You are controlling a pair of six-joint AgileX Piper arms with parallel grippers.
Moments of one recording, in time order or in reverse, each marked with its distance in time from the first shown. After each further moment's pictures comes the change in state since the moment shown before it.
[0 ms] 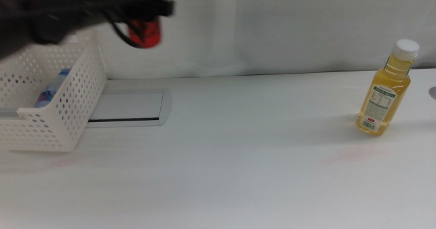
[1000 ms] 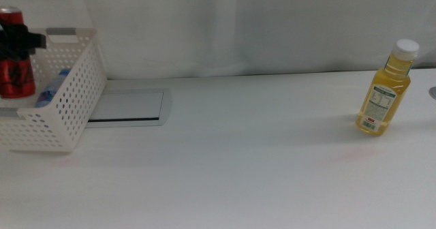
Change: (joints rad) left arm 0.478 0.012 0.000 0.058 0.367 0.025; right arm 0.000 0.000 0.000 0.000 0.000 -0.002
